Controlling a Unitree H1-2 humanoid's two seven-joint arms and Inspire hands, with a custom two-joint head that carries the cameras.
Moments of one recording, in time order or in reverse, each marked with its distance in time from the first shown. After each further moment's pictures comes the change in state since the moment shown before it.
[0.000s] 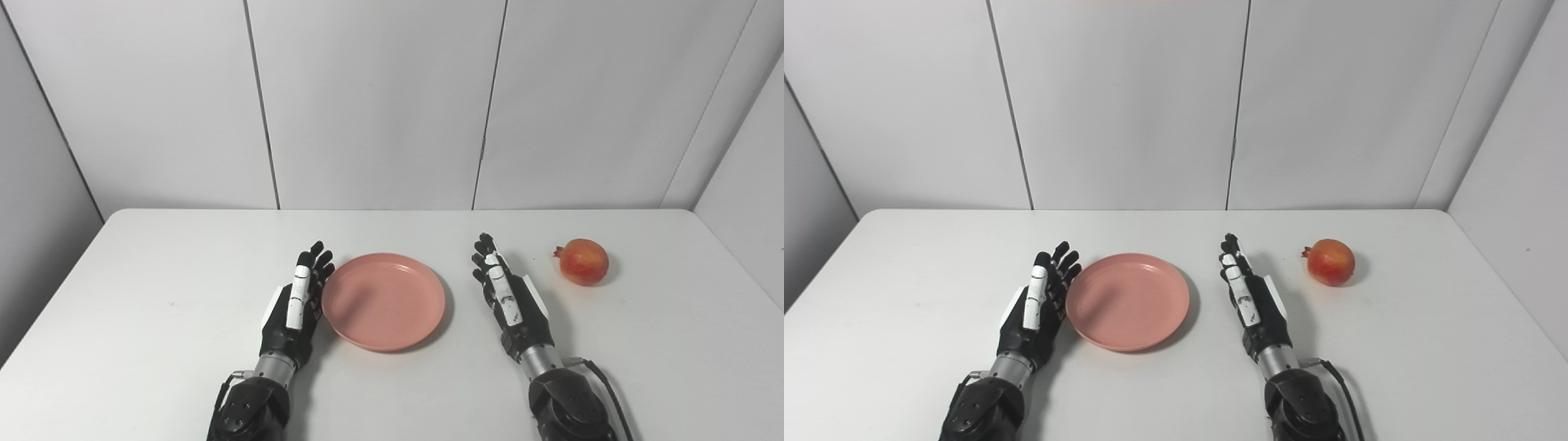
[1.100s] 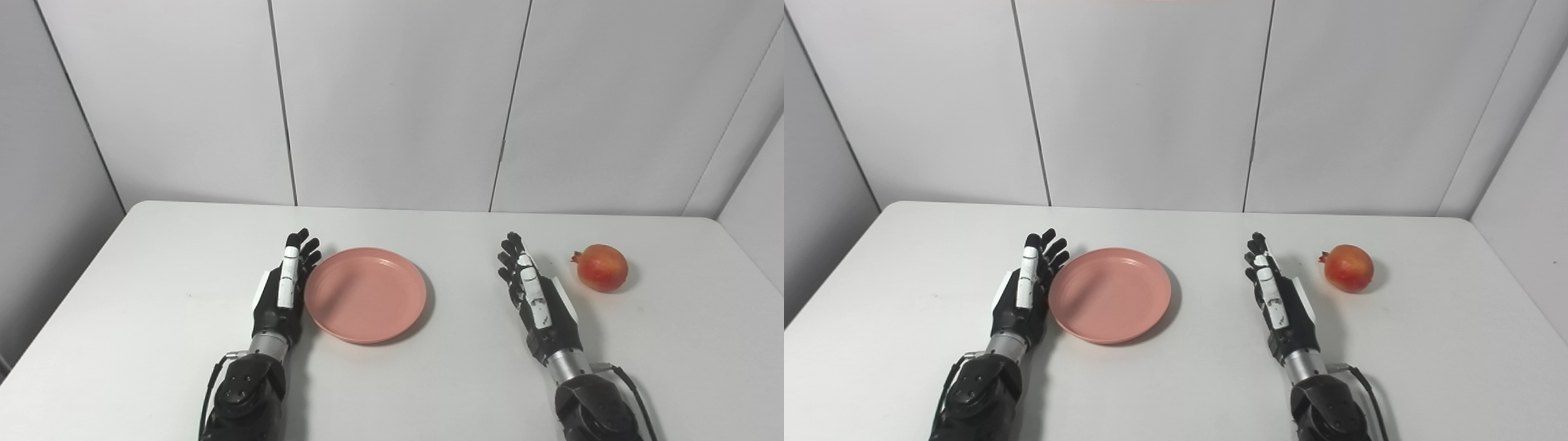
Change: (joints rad) left arm -0.056 0.020 0.052 0.041 0.023 0.021 0.107; right arm 0.000 -0.026 -0.015 0.007 0.030 -0.033 0.034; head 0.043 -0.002
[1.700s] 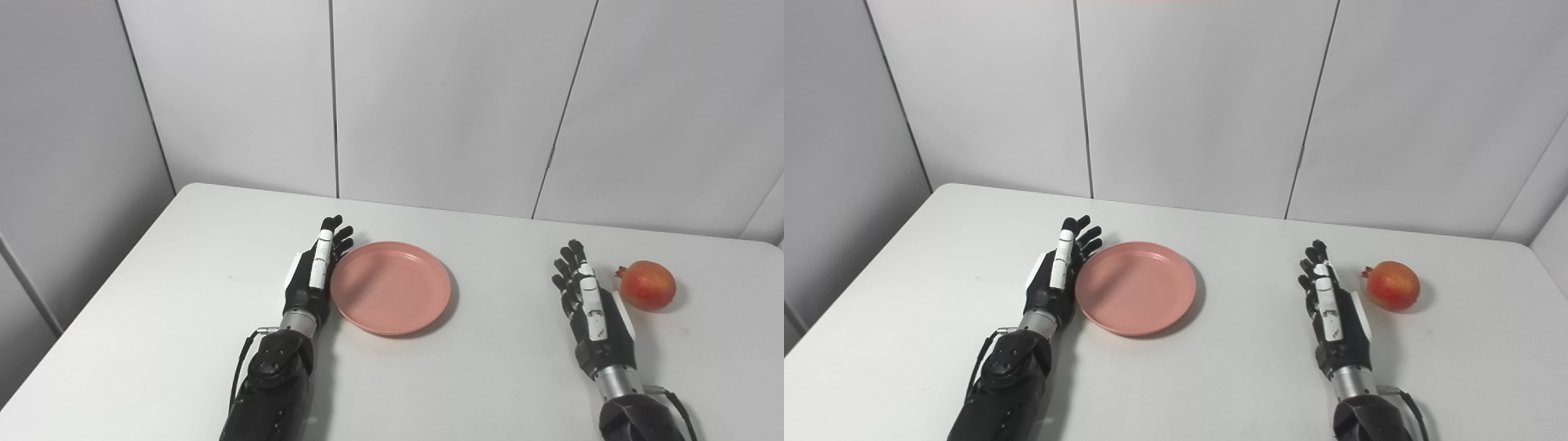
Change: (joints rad) left arm -0.054 0.039 0.014 0.081 0.004 -0.035 0.035; right arm 0.000 -0.015 -0.028 0.003 0.048 0.000 0.003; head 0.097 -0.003
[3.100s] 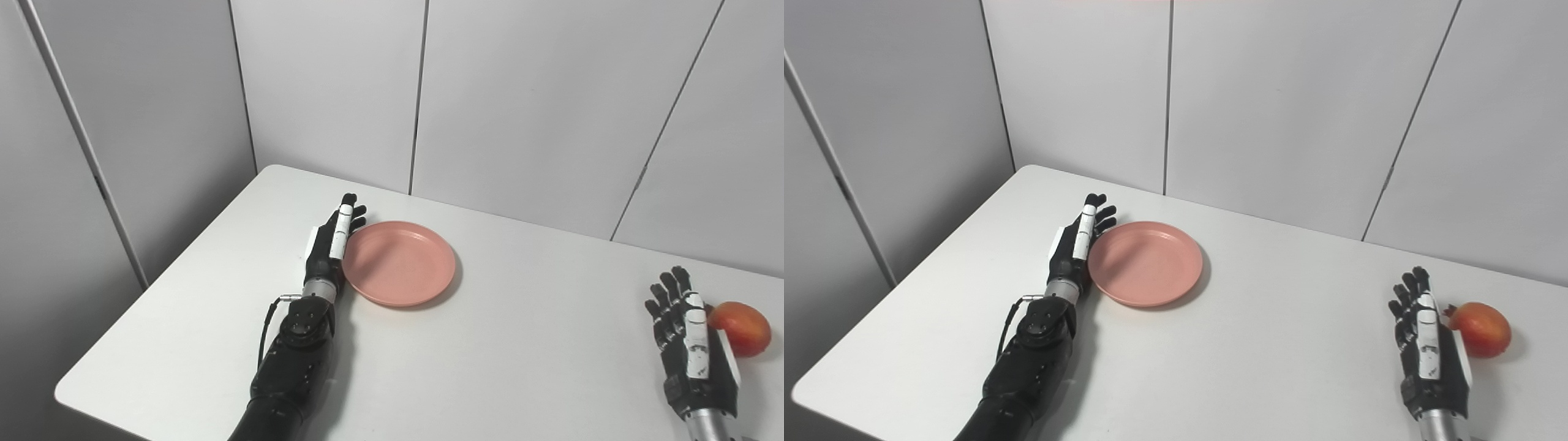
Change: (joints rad) left arm -0.068 0.081 0.072 0.138 0.034 -0.083 0.144; right arm -0.021 -0.040 -0.063 0.052 0.068 -0.040 0.049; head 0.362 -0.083
